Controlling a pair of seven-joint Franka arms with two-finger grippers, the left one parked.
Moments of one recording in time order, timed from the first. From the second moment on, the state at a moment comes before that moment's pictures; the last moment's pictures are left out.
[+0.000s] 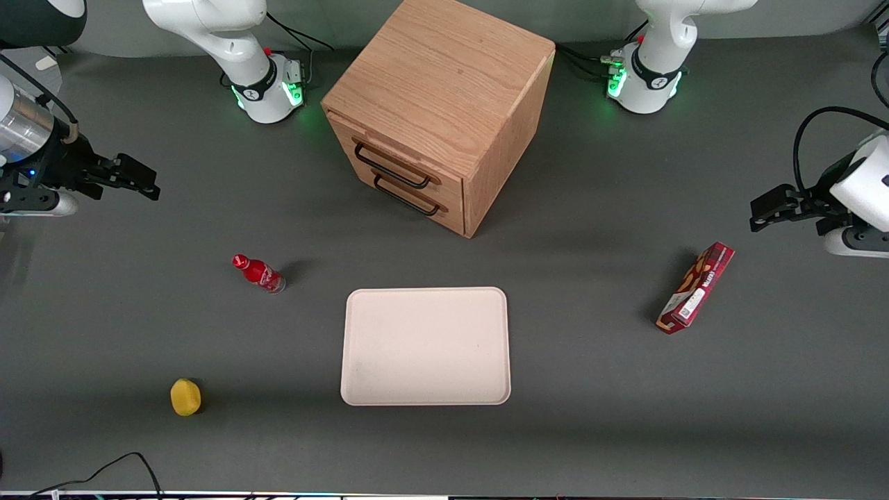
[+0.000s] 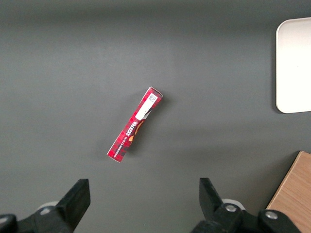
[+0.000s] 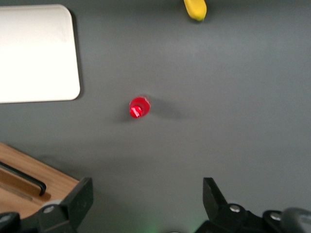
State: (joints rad) arm 0.00 -0.06 0.07 -1.66 0.00 1.53 0.11
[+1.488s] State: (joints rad) arm 0.01 0.21 0.53 -1.57 0.26 1.48 -0.32
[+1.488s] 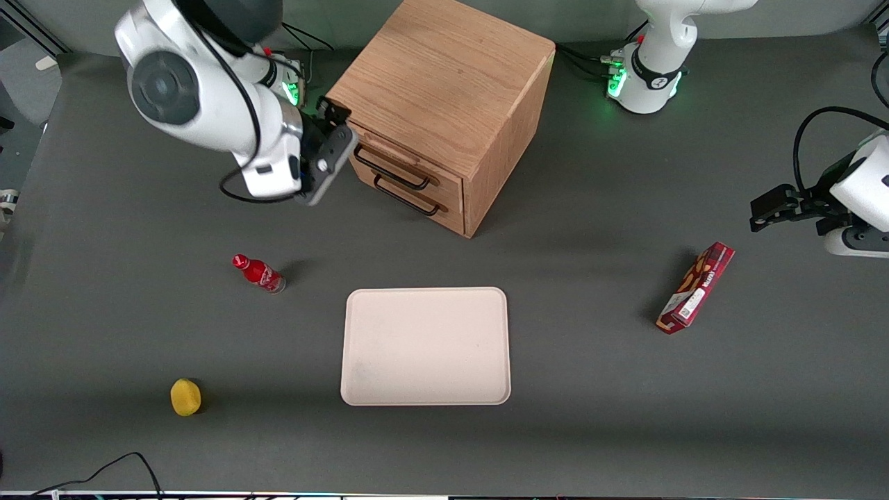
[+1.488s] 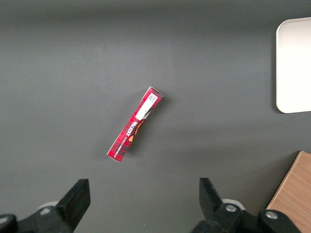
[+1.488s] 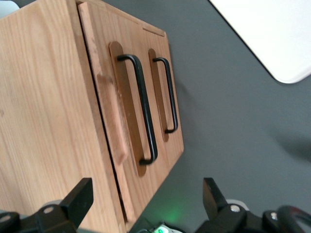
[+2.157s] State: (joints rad) arm 0.02 0.28 0.58 -1.72 0.30 1.68 -0.33
